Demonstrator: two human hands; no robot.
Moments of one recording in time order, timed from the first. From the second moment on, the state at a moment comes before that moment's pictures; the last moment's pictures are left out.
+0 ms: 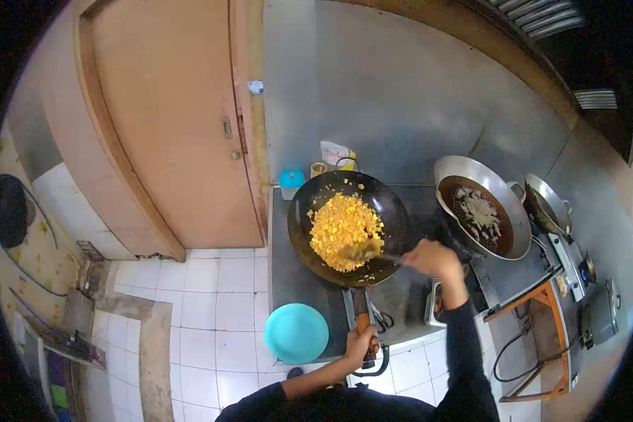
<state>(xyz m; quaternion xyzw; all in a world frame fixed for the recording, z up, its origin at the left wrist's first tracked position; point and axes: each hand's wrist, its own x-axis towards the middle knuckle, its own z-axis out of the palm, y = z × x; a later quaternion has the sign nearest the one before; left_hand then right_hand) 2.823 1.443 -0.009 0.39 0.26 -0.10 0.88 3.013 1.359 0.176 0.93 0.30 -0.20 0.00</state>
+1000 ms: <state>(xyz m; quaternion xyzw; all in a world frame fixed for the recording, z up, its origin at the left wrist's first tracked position) 2.843 1.406 -0.027 0.38 0.27 -0.04 0.88 2.979 1.371 0.121 0.98 0.17 0.03 -0.10</state>
